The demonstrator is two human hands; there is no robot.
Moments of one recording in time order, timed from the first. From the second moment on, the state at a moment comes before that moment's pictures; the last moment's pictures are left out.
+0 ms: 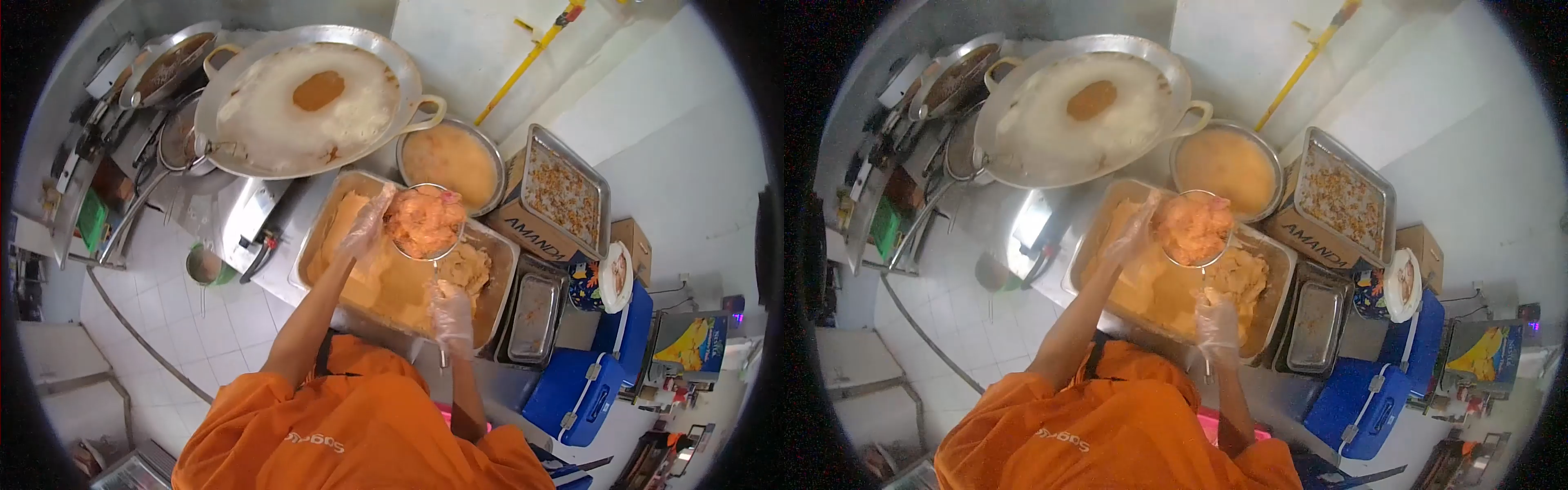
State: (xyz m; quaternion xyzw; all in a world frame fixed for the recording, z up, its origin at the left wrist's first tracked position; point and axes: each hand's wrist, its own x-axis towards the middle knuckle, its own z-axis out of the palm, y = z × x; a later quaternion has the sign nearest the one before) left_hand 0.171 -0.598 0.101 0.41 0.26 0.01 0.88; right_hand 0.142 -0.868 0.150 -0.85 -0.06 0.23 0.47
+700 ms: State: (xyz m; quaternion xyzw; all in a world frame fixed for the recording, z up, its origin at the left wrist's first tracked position) left_hand 0.038 -0.610 0.095 0.77 0.38 0.27 0.44; right_hand 0.158 -0.855 0.160 -0.75 0.05 0.27 0.60
